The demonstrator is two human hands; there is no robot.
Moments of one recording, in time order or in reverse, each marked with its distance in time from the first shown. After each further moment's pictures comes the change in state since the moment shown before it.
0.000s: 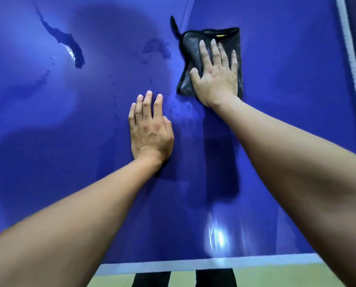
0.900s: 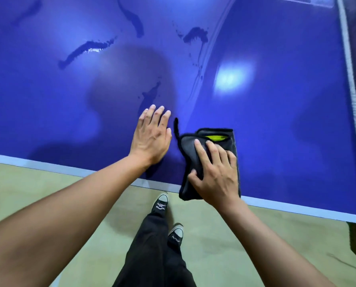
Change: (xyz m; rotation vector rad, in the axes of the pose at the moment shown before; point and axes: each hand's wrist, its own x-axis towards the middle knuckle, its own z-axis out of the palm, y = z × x) left_hand -0.158 -0.072 -0.057 0.106 -0.085 0.159; right_hand -0.359 -0.023 -0.003 0.040 0.042 -0.303
